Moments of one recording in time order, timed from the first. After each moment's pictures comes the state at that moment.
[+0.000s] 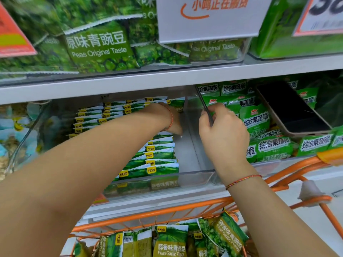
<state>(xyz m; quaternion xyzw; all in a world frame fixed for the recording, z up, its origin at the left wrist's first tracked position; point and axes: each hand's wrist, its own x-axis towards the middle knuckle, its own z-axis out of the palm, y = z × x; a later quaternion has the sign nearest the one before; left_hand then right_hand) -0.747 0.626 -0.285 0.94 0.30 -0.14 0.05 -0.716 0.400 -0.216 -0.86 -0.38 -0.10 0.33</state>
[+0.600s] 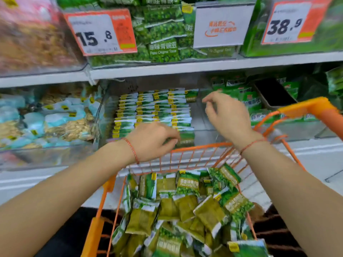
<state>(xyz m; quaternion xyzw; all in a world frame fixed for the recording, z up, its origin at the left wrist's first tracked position) -0.969 0.420 -0.174 0.98 0.16 0.05 0.06 -0.772 0.334 -0.167 -0.78 -0.56 -0.11 0.27</state>
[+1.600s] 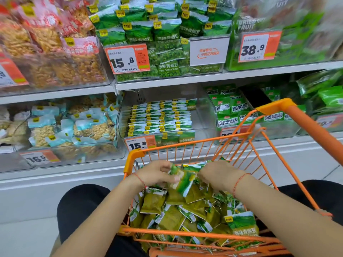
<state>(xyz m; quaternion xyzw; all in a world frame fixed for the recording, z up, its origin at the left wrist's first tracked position) -1.028 0.352 -0.221 0.75 0.35 -0.02 0.56 -0.849 0.244 -0.209 -0.67 -0.69 0.11 -0.26</state>
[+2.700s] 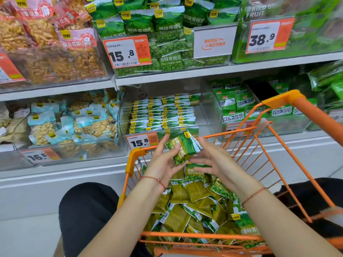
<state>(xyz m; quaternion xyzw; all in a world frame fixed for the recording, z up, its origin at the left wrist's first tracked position) -0.998 0.325 -0.217 0.37 0.32 0.33 0.81 -0.863 0.240 -0.206 -0.58 -0.27 0.53 0.56</state>
